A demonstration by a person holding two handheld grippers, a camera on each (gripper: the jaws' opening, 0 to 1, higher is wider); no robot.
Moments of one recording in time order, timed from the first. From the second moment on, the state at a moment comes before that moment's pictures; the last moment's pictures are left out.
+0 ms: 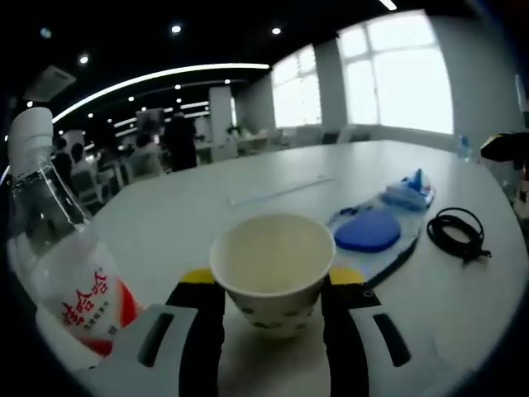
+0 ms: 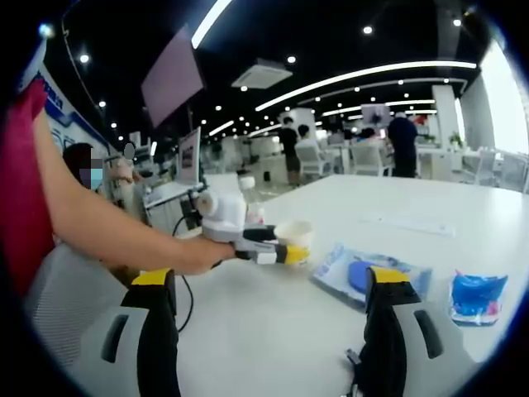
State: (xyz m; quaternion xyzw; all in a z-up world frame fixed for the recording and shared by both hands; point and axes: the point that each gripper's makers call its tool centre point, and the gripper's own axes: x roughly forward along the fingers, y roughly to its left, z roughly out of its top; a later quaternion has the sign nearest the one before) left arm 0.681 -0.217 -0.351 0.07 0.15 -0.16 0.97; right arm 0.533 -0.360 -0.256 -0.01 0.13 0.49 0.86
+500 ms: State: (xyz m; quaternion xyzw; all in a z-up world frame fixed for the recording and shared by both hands) left arm 0.677 -0.216 -0.353 0.07 0.16 -0.16 0.97; right arm 0.534 -0.360 -0.256 0.00 0.13 0.49 0.86
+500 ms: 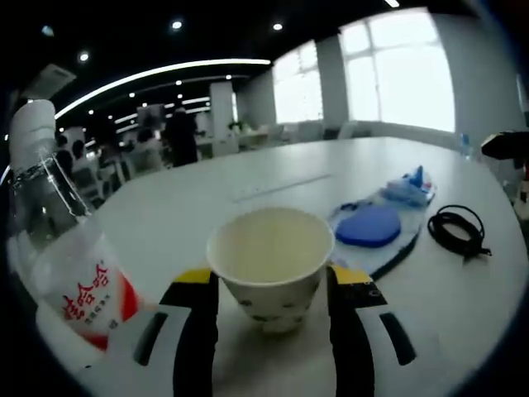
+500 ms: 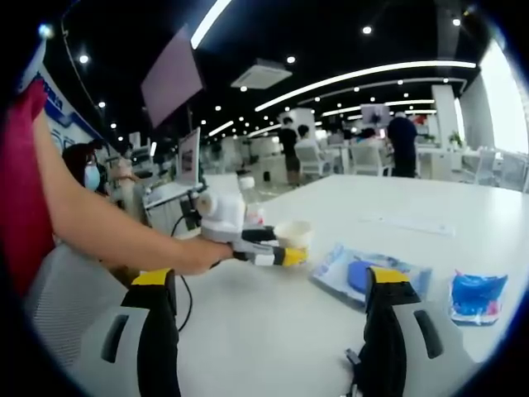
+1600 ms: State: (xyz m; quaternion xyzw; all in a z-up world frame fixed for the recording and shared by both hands) left arm 0.632 -0.206 -0.318 0.11 0.15 -0.17 0.97; right arm 0.530 -0.355 -0.240 0.00 0.10 0.50 0.86
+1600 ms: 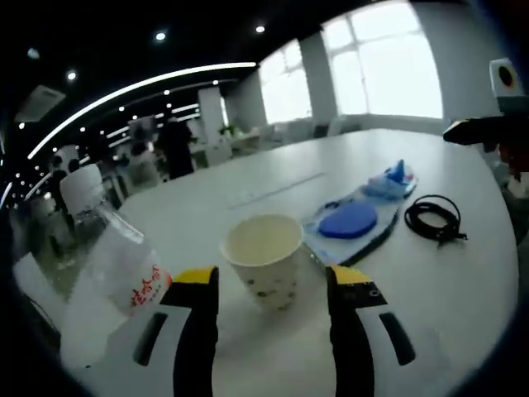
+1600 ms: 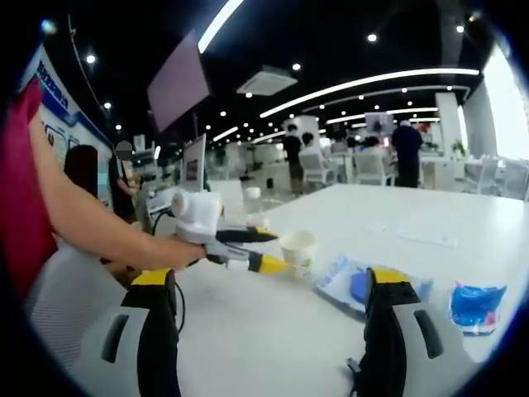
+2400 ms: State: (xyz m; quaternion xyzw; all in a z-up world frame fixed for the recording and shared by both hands) left arm 0.597 -0.168 -0.248 0.13 0.09 -0.15 0.98; right arm 0.521 -0.350 -0.242 -0.02 0.11 0.51 0.86
